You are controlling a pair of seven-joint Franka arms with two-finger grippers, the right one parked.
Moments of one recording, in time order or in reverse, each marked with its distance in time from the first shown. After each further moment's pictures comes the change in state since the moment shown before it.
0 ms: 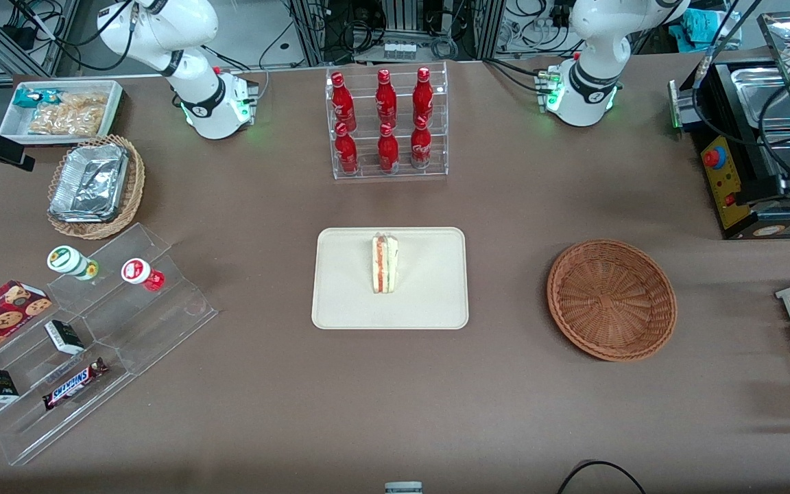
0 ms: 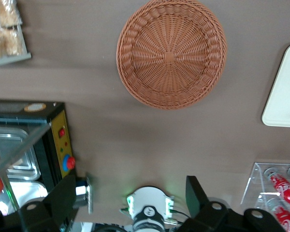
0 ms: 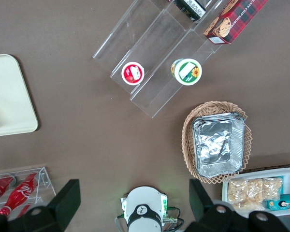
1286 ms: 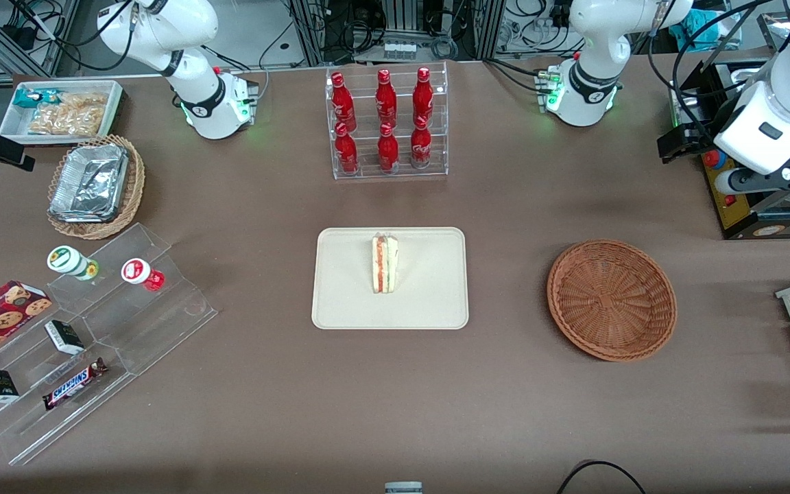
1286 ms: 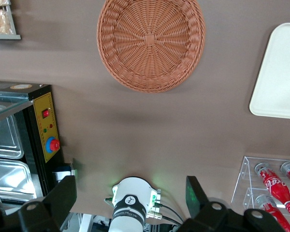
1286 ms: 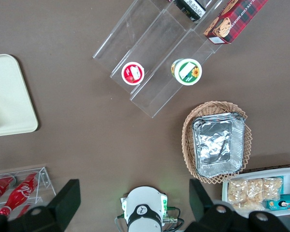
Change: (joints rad) arm -0.120 -0.244 0.005 -0.300 -0.042 0.094 -0.149
